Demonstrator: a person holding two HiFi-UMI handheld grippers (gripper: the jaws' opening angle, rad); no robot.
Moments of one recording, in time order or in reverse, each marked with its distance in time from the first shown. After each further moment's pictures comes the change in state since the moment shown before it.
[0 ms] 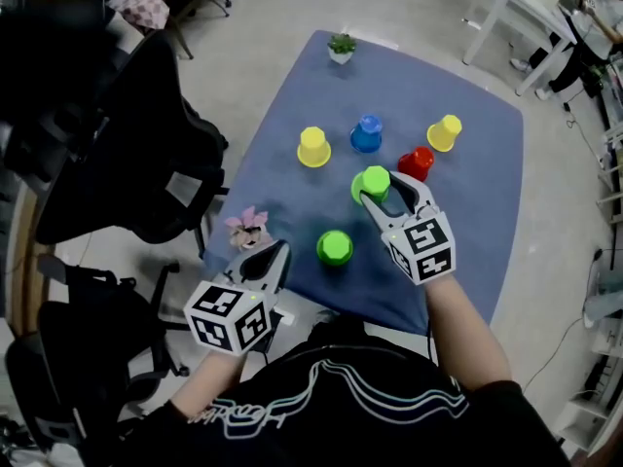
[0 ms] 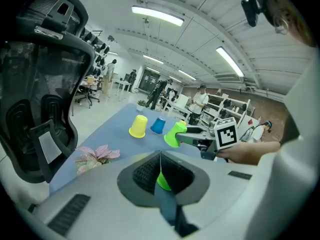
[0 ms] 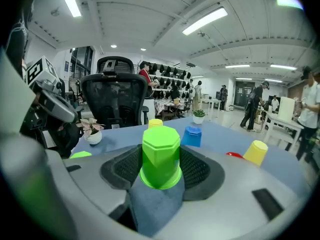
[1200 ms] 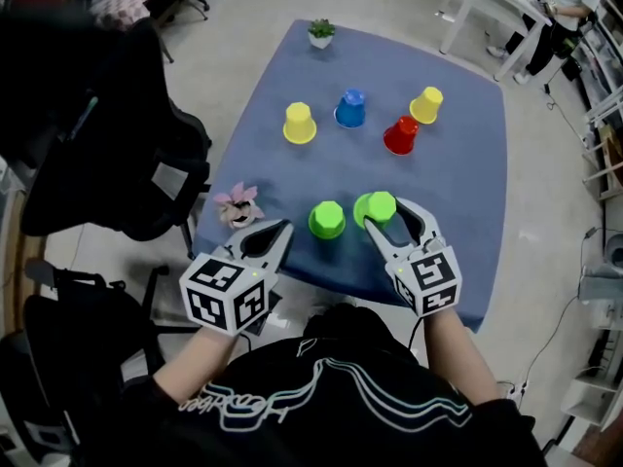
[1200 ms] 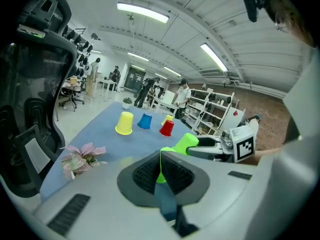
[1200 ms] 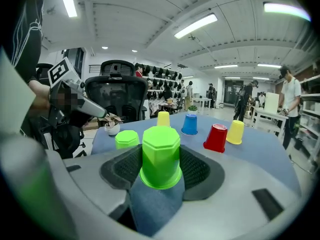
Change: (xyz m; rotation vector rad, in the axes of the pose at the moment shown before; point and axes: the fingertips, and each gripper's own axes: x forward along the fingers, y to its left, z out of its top) left arm -0.003 -0.023 -0.018 0.114 0.038 -0.139; right arm -0.085 0.059 -0.046 0.073 -0.007 -0.096
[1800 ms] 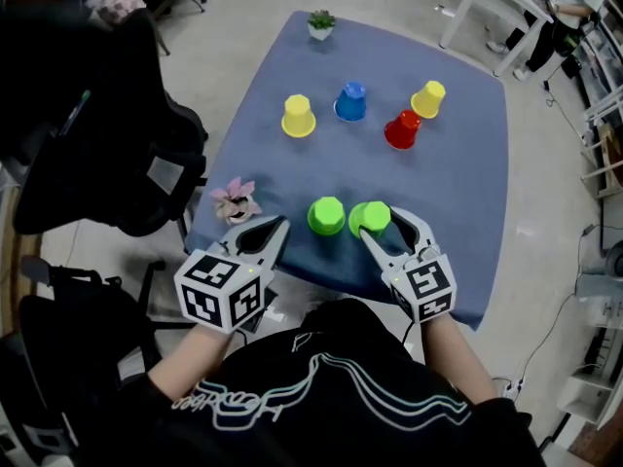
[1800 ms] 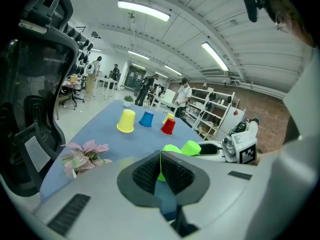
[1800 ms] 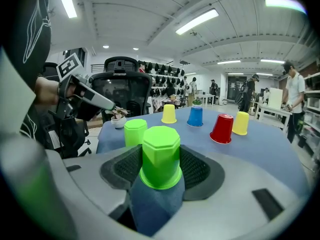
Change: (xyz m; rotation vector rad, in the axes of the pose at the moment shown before) left arm 0.003 0.008 -0.006 -0.008 0.016 0.000; right arm 0.001 0.018 -0.027 0.009 0.034 0.042
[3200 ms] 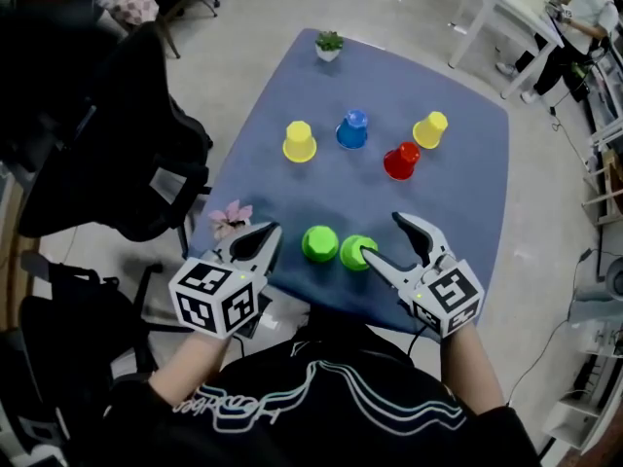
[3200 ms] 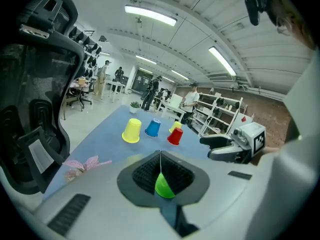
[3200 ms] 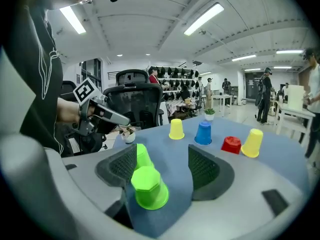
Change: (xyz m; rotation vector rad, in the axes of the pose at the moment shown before) left arm 0.012 0.012 0.035 -0.050 -0.053 0.068; right arm -0.015 -0.022 0.063 -0.013 -0.041 0.218
